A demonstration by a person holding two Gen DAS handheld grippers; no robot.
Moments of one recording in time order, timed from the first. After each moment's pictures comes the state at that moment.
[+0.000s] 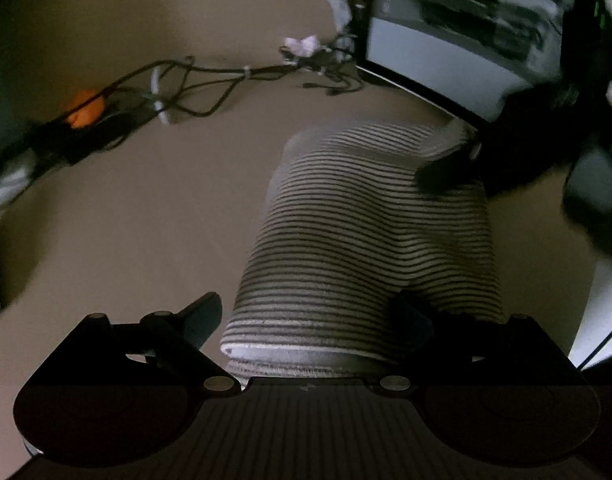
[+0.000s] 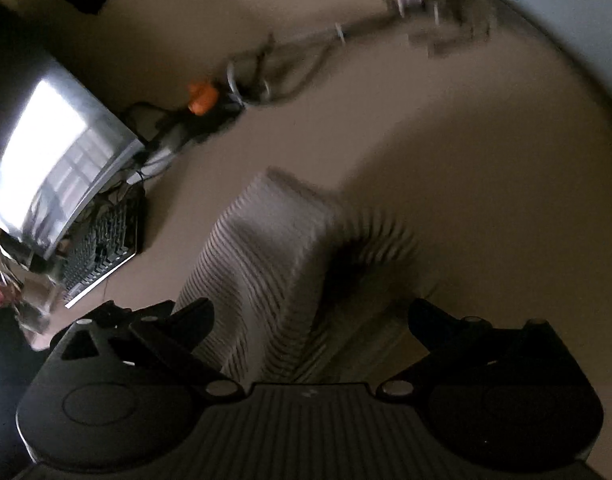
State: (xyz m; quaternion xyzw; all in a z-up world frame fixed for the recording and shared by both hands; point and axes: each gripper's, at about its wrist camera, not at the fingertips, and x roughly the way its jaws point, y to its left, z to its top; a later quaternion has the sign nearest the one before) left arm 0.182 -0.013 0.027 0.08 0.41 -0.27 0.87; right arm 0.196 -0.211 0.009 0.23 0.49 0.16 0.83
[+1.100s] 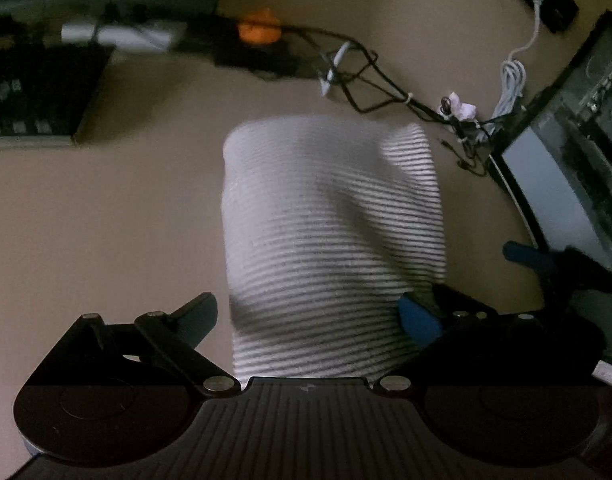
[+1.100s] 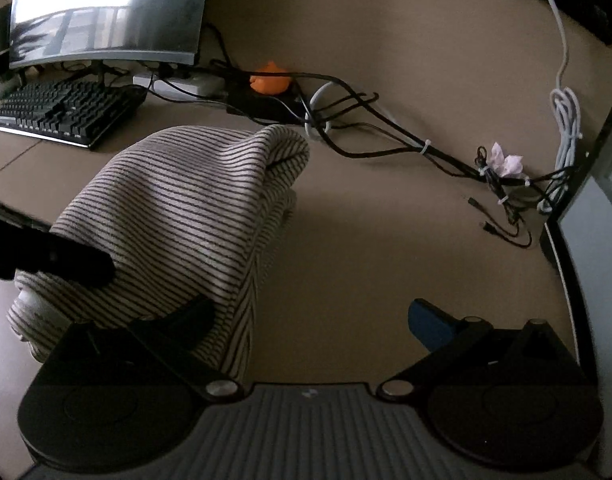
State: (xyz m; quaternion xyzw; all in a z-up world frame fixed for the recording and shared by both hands) left arm 0.192 0.048 0.015 -0.18 0.47 -0.10 0.86; right arm 0.185 -0.126 0.009 -0.14 0.36 0.16 0.91
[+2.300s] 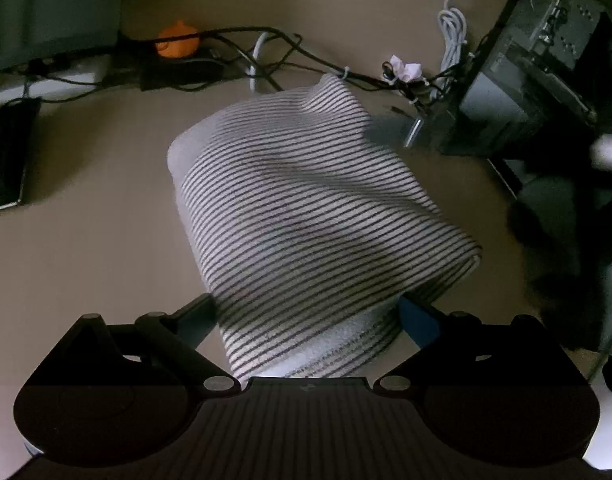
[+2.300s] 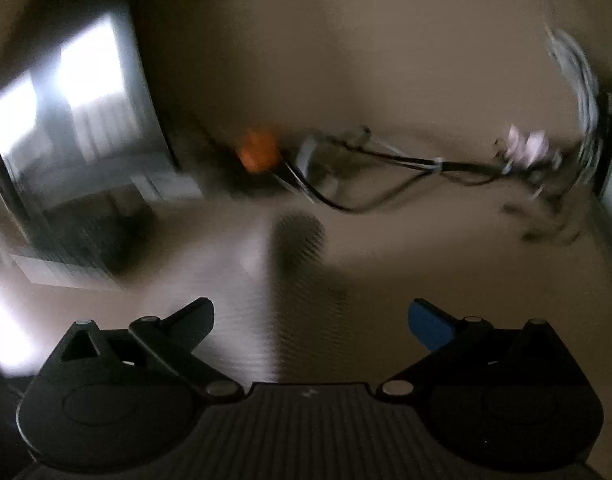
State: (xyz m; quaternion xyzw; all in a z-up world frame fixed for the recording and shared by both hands) left arm 0.192 0.001 0.028 -0.06 0.46 -0.17 0.87; right arm 0.259 -0.131 0.034 -0.05 0.37 0.17 0.91
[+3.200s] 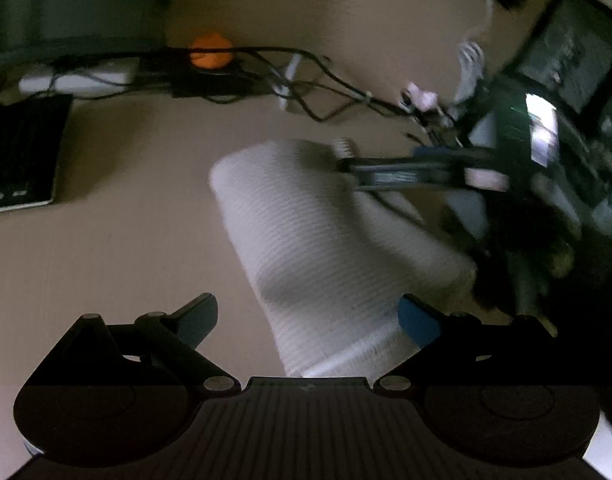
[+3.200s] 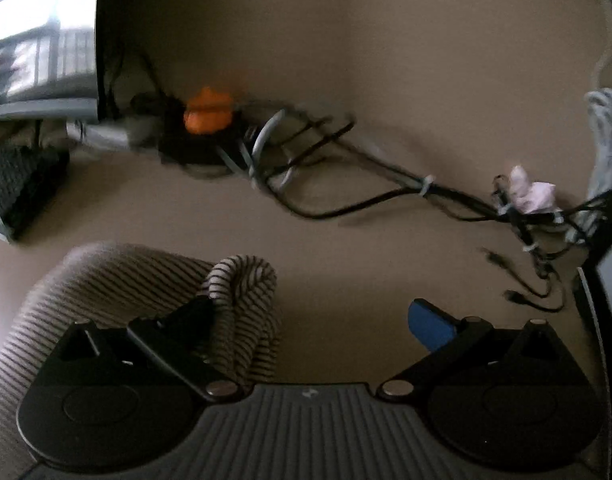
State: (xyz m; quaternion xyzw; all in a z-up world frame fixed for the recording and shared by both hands) left arm 0.201 0.052 0.042 -0.12 0.46 -0.16 0.87; right arm 0.318 -0.123 0.008 -0.07 0.36 0.15 0.92
